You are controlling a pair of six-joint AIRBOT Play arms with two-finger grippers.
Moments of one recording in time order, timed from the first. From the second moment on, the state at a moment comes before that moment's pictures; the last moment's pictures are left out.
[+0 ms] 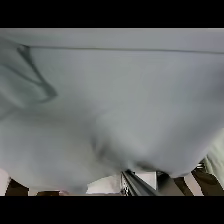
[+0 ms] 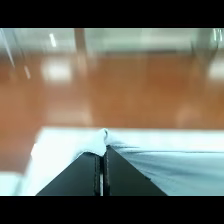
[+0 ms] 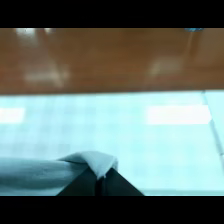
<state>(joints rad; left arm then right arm) 0.25 -0.54 1.56 1.37 -1.26 -1.45 -0.26 -0.72 1.77 -1.27 1.58 1.55</state>
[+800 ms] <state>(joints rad) 0.15 -1.38 1.34 1.12 -0.88 -1.48 -0.19 -1.54 1.55 -1.01 1.02 1.49</state>
